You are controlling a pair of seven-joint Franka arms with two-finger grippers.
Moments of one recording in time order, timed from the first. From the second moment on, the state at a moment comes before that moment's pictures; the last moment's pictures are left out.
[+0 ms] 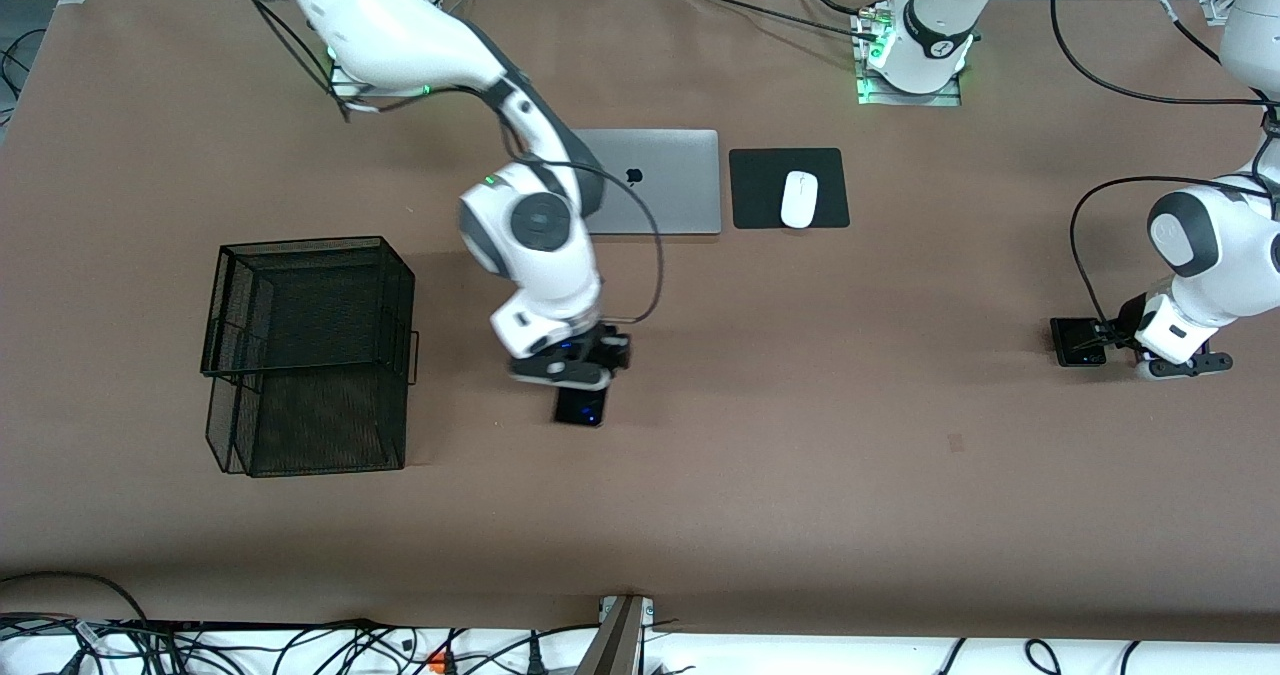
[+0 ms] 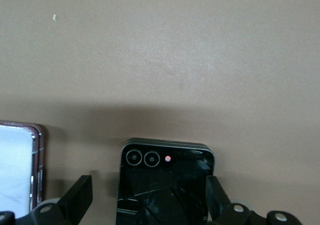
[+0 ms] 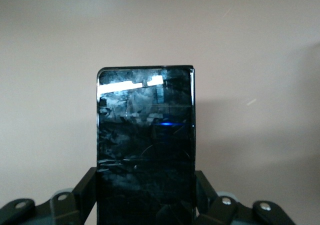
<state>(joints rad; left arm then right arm) 0.62 0.59 -0.23 -1.97 0.13 2.54 0.18 0.52 0.71 0.08 -1.36 -0.21 2.30 0.89</state>
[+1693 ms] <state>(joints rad) 0.62 0.59 -0.23 -2.01 0.20 2.59 0.18 0.45 0.07 -0.49 -2.09 -0.01 2.21 0.12</state>
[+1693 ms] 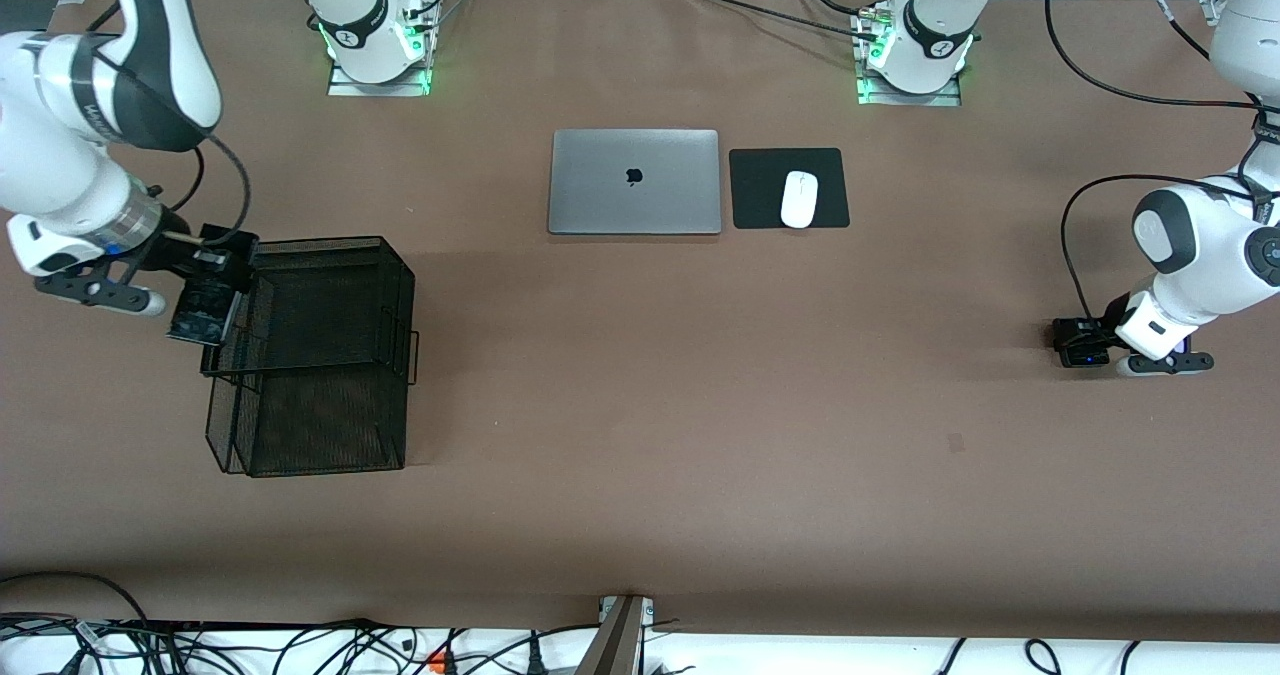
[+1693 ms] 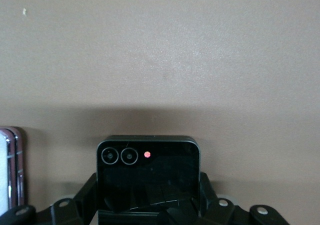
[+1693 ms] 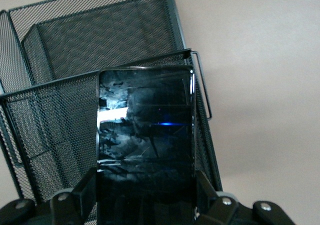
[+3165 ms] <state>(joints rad) -0.03 0.65 -0.28 -1.65 0.19 2.22 -0.56 0.45 0.19 -0.49 -2.20 0.03 2.49 -0.11</state>
